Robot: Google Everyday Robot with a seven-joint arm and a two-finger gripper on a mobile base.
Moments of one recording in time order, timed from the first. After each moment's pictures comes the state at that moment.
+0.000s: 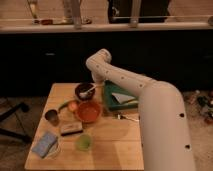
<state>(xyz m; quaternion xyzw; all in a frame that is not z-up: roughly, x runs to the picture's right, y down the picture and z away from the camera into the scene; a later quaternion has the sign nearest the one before) -0.038 -0.031 0.916 -0.20 -0.07 -0.17 0.96</state>
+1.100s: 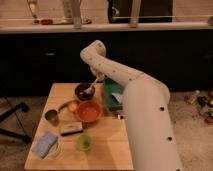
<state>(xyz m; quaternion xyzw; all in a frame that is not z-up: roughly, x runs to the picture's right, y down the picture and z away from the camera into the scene) -0.025 -0.074 0.914 -0.20 0.00 -0.22 0.95</state>
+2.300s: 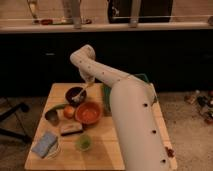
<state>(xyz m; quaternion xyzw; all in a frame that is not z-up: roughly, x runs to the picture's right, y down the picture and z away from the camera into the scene) -0.093 -0.042 0.936 -0.25 -0.07 -0.29 0.92</state>
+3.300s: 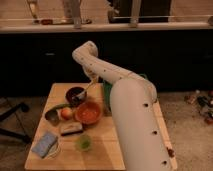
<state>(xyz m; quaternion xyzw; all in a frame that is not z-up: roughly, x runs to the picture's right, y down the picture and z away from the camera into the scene) -0.066 -0.052 0.917 -0.25 -0.03 -0.29 0.92</state>
